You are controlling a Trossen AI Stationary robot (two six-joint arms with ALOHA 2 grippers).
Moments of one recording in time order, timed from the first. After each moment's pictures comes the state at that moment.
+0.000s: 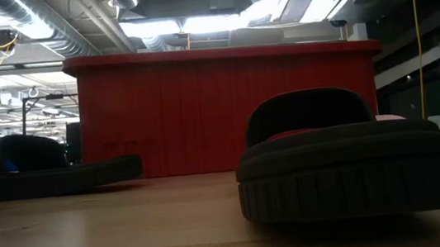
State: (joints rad) left arm -1.04 1.65 1.36 -0.28 -1.29 -0.34; right arm 0.60 0.78 0.53 0.01 0.33 -0.06
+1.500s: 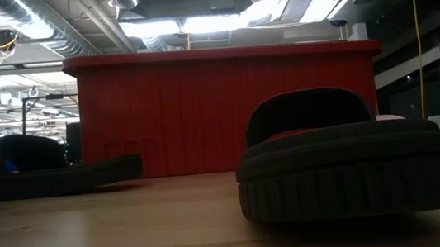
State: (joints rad) left arm -0.90 2.16 2.07 -1.55 -0.48 -1.48; right arm 0.71 0.78 0.53 -0.02 0.33 -0.03
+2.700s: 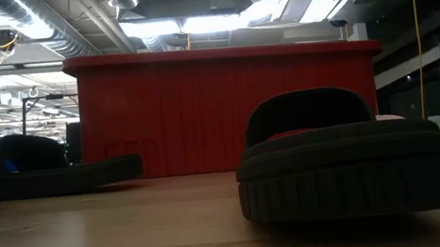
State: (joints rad) left arm -0.88 2.21 2.07 -1.57 -0.21 -1.45; right arm 0.71 0.82 0.53 -0.10 0.33 0.05
